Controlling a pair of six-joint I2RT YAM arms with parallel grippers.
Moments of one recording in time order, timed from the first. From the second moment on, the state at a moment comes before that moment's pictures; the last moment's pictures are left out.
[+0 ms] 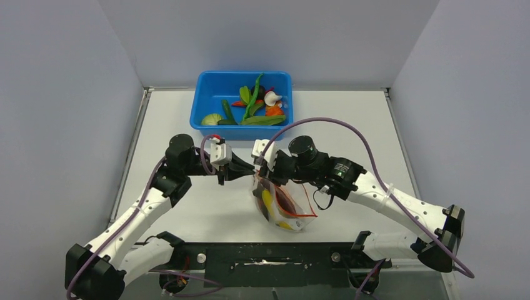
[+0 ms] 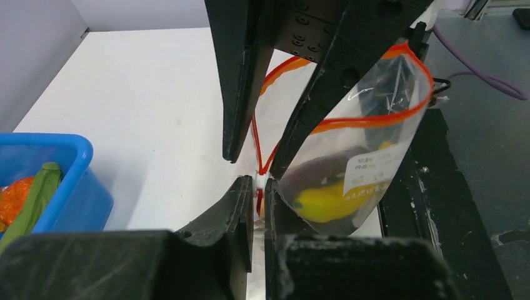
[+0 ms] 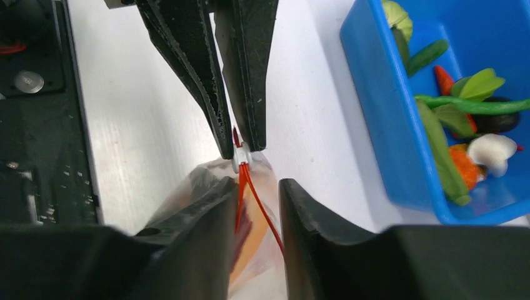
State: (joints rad) left arm -0.48 0.99 0.74 0.10 1.01 0.18; right arm 0.97 1.21 1.16 -0.44 -0.18 -0.37
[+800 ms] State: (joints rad) left arm -0.48 0.97 0.66 0.18 1.05 0.16; right arm 0.96 1.07 1.01 -0.39 -0.27 -0.43
